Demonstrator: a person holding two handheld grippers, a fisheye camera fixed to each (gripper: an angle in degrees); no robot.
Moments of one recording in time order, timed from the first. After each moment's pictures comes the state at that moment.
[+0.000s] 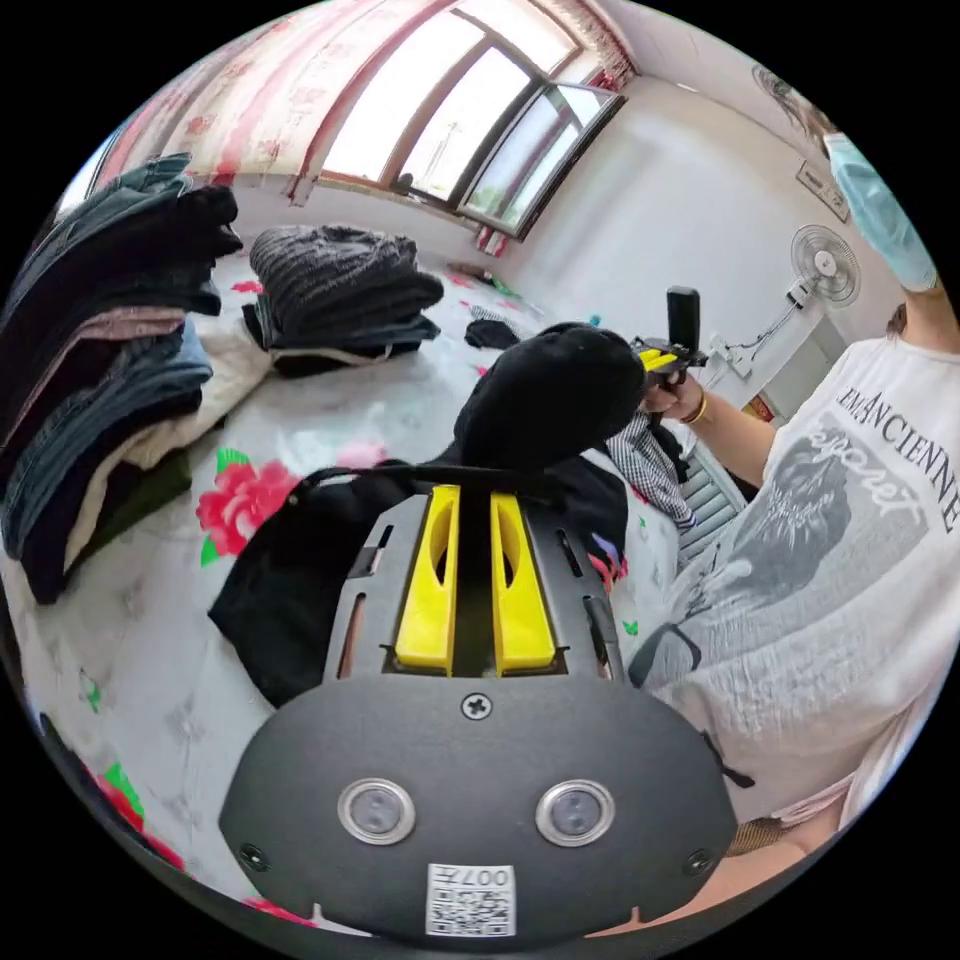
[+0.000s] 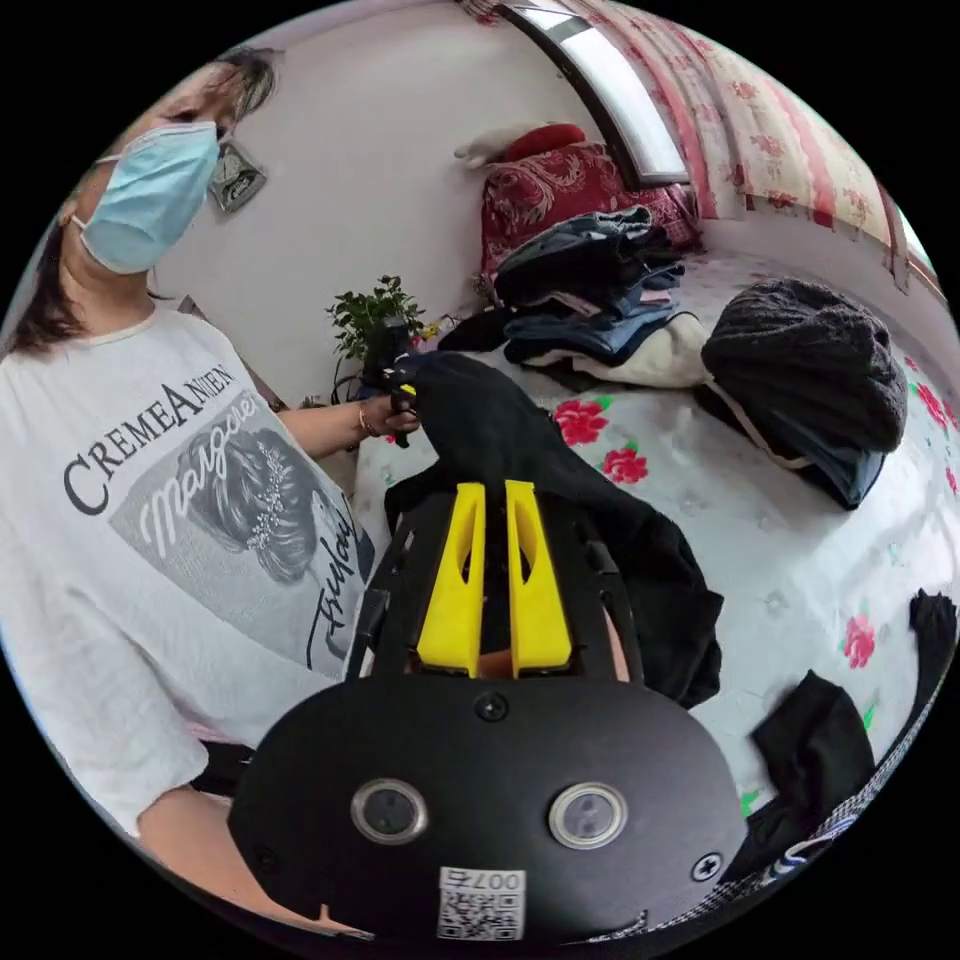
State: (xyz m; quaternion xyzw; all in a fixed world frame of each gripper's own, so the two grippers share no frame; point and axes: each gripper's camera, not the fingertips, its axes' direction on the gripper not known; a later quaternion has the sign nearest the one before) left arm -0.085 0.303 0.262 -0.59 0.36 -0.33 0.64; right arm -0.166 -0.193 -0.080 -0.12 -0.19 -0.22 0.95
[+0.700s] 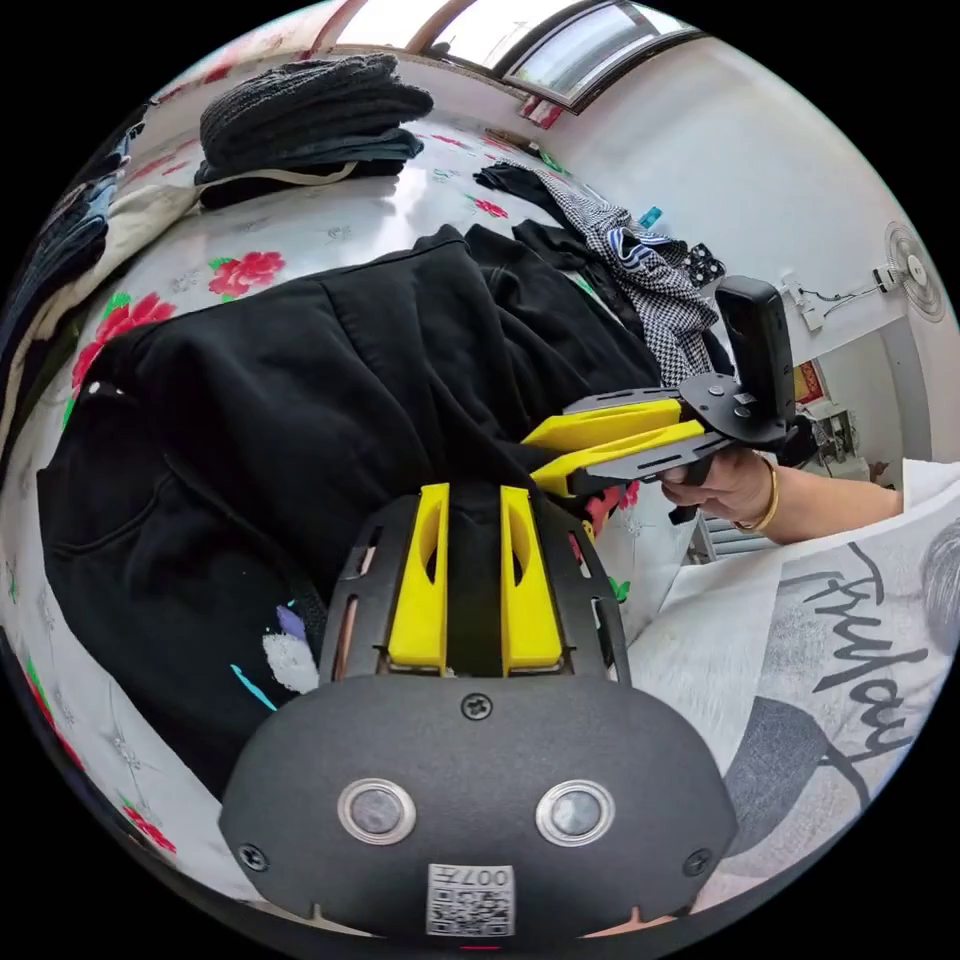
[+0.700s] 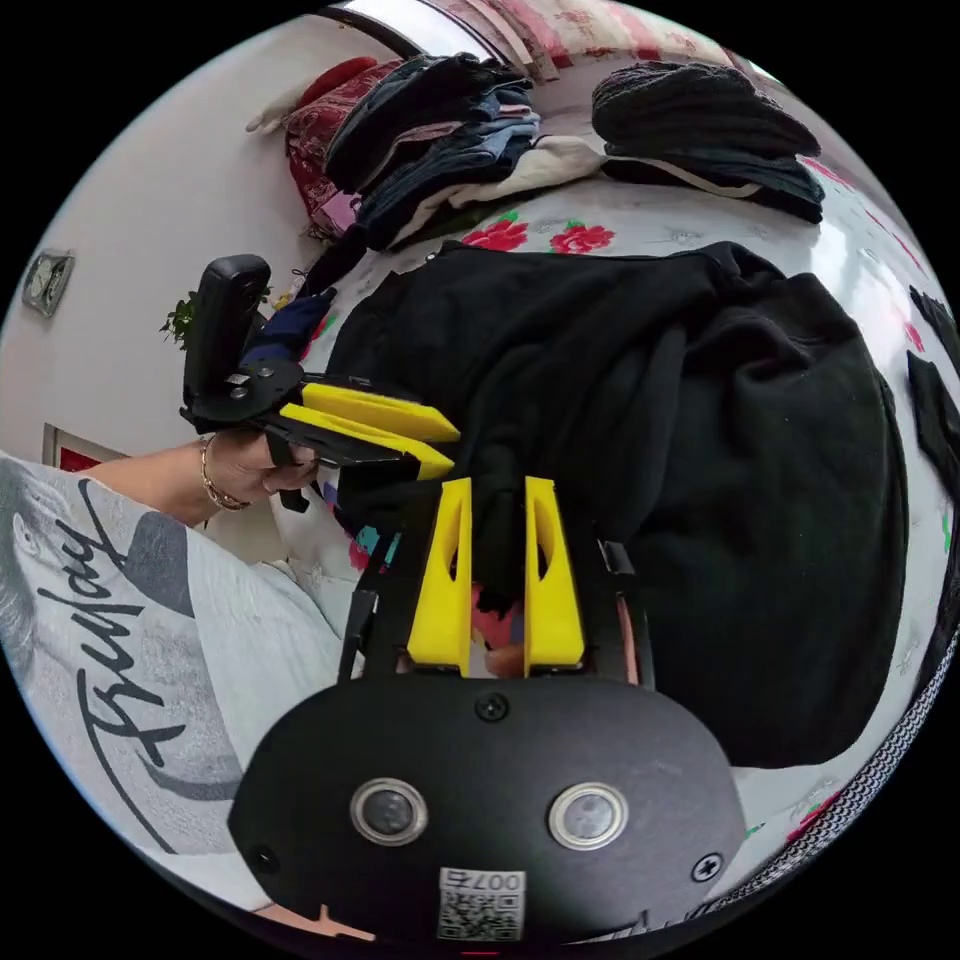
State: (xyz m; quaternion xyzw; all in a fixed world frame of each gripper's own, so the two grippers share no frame) left arm 0.138 0.320 0.248 -0.69 0.36 -0.30 0.56; right arm -0.182 -0.082 0.048 -0.15 -0.10 0.00 0.98
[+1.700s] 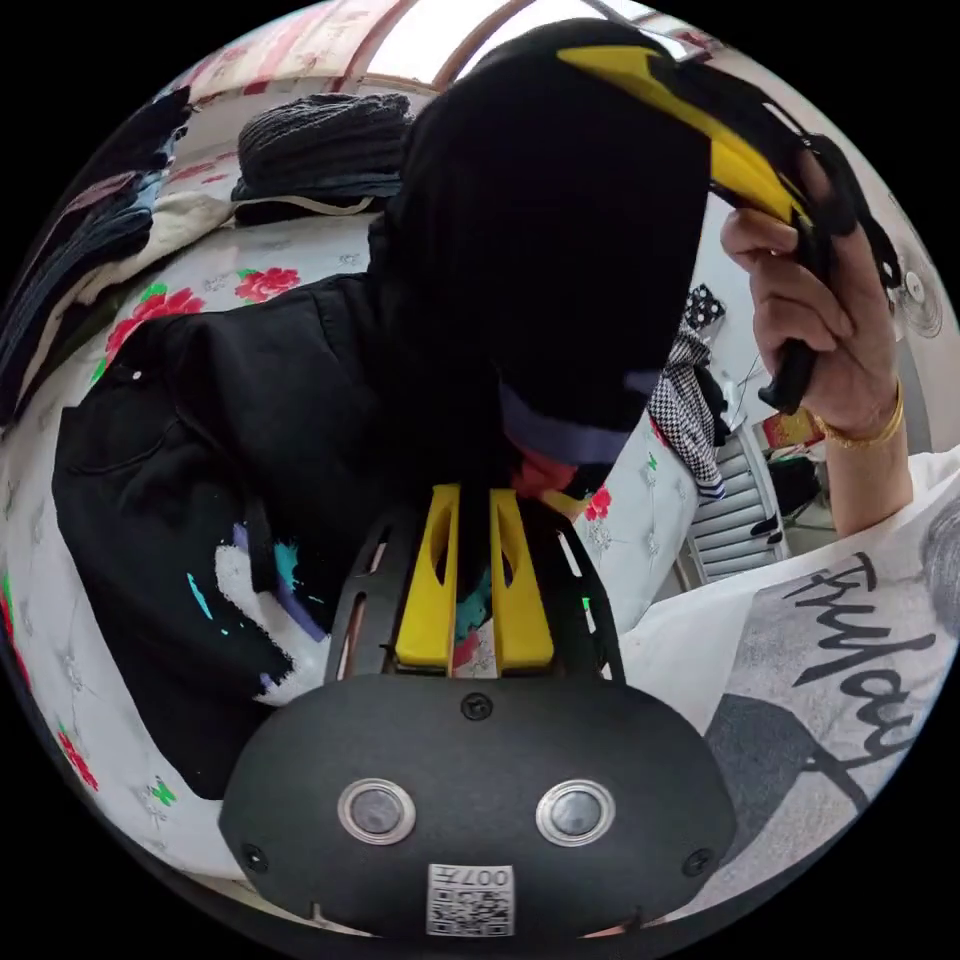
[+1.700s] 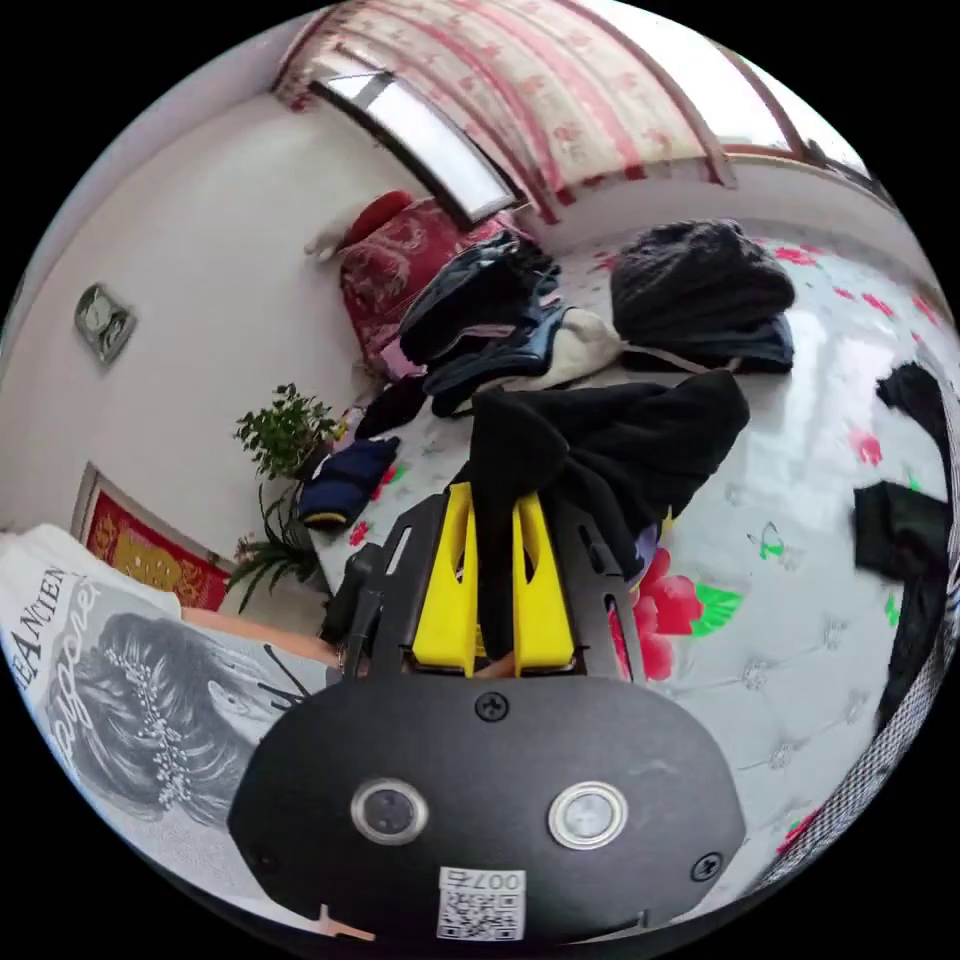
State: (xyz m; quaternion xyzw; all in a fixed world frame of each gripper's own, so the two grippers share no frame) left arm 0.054 0.299 0.254 -0.65 0.30 -0.37 0.59; right arm -0.252 -0.191 -0.073 0.00 -0.12 -0.11 0.99
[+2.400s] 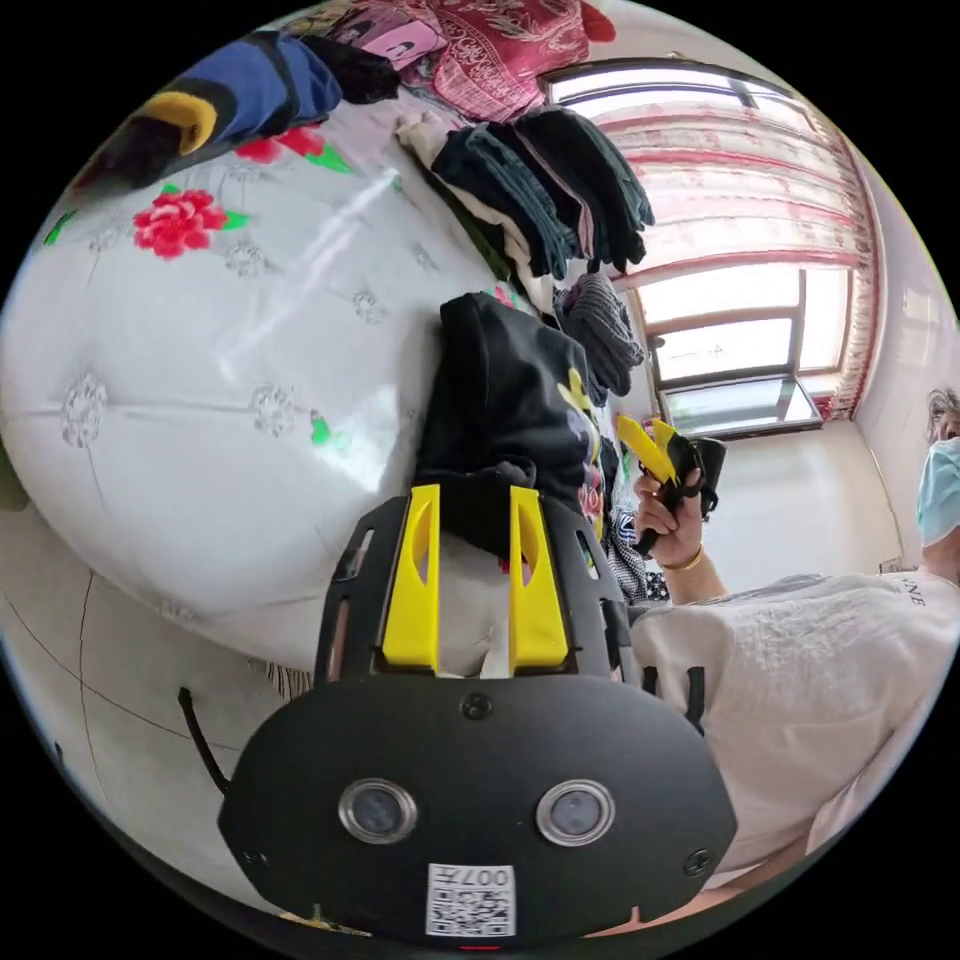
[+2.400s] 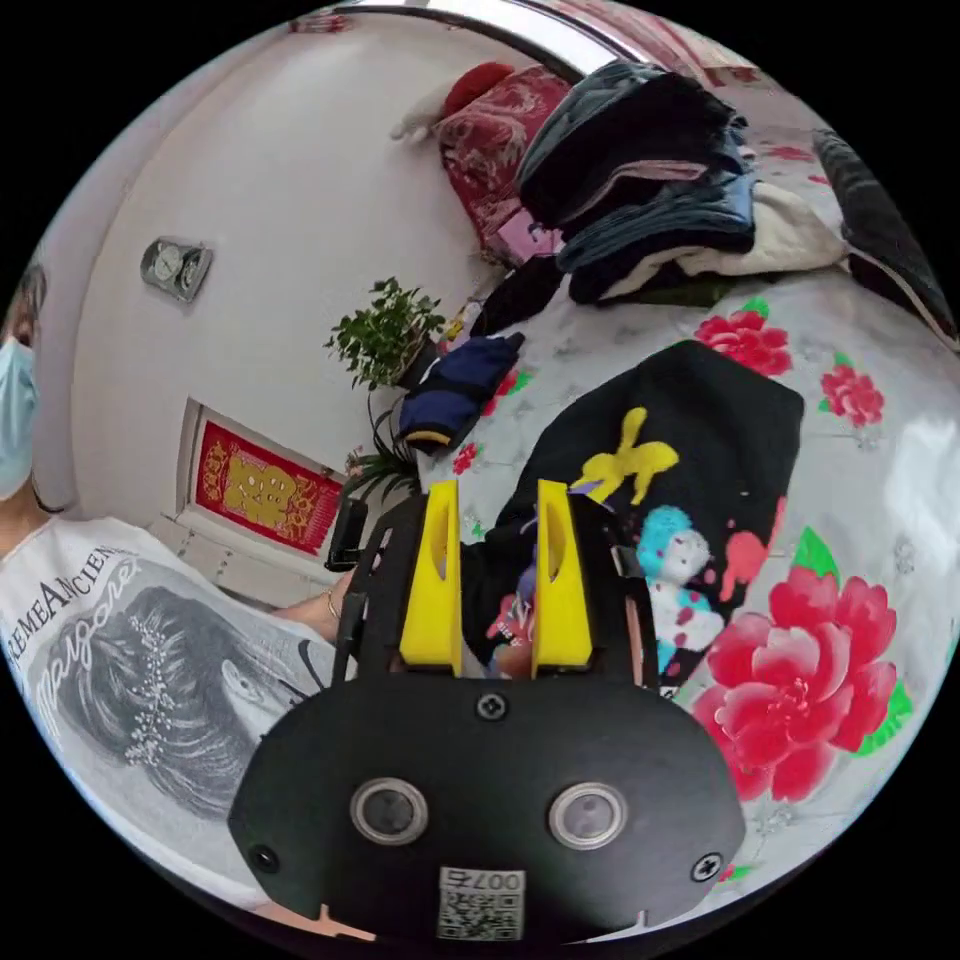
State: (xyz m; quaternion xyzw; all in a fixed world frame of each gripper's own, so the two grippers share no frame) left arm -0.271 0.328 0.008 -0.54 0.03 -0.65 0.53; right arm -0.227 -0.198 0.043 -0.10 -0.31 -0.01 0.95
